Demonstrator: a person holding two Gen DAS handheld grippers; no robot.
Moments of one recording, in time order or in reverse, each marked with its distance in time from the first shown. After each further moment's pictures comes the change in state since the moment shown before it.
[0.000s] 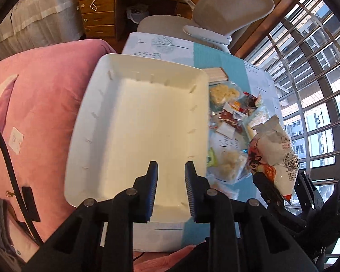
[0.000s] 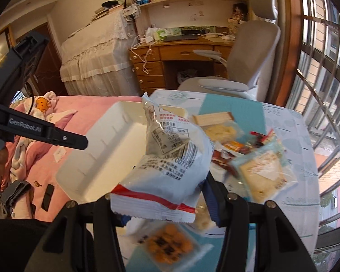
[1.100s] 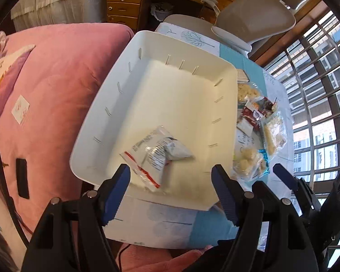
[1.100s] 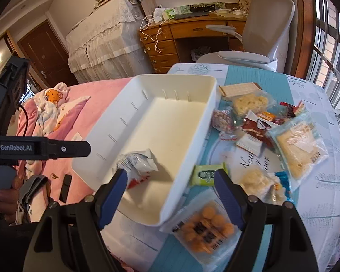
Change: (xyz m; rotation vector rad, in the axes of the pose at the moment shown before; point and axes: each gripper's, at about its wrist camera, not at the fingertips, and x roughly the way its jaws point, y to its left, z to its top) left arm 0.016 0.040 -0.051 -0.155 -0.031 0.011; right arm 0.028 0.022 -0.022 0.053 0.144 0.099
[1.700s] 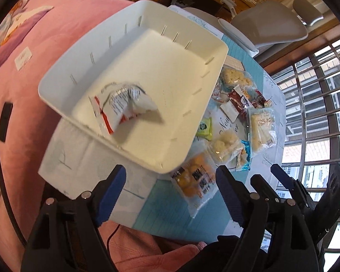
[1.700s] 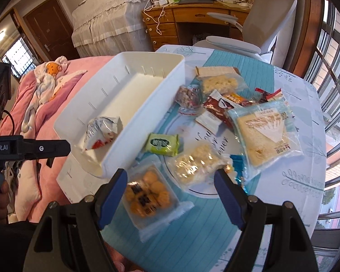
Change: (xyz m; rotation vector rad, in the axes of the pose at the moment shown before) left arm 0.027 -0.060 -0.075 -0.234 0.030 -0.010; right arm -0.024 -0.082 -0.022 -0.126 0.120 -0.020
